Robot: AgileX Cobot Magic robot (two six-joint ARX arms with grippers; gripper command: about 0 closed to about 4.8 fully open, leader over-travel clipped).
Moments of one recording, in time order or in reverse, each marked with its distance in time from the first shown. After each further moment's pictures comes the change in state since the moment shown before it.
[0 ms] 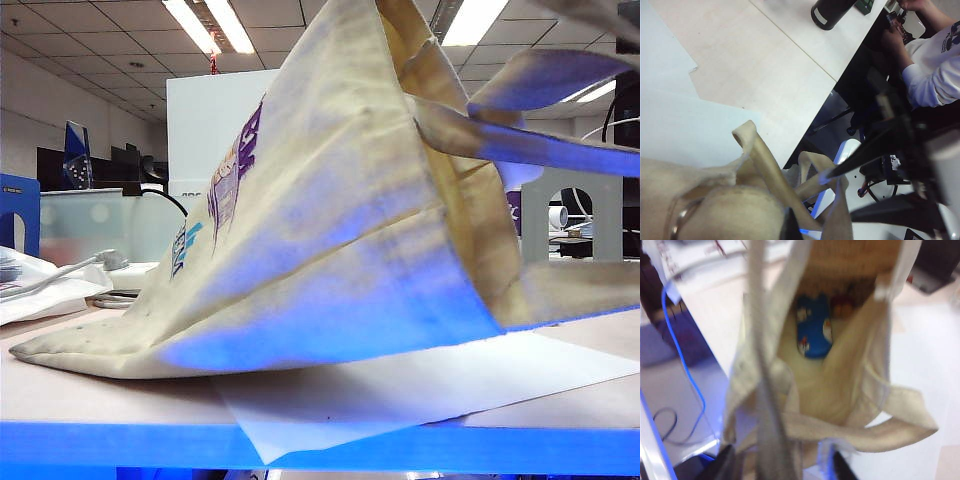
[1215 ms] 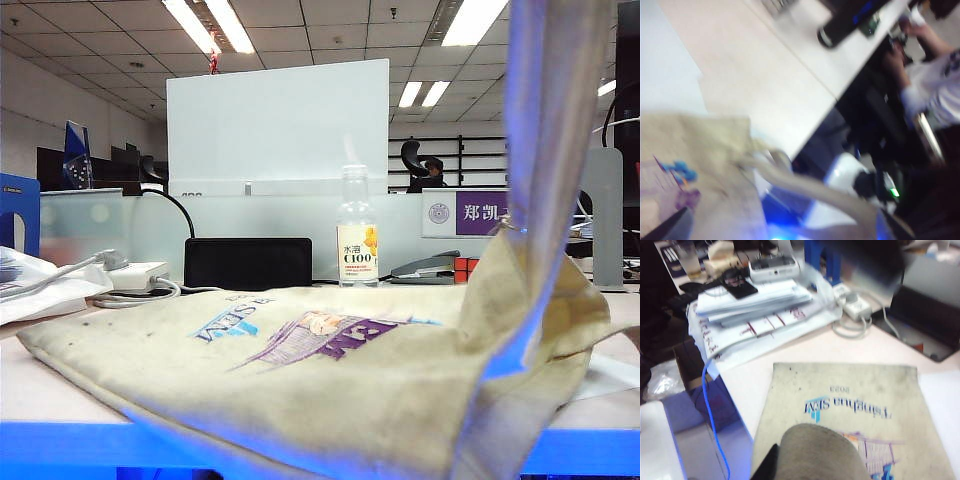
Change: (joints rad) left arm -0.018 -0.003 0.000 0.034 -0.023 -0.116; right arm 0.000 -0.037 0.066 0.172 -0.106 0.178
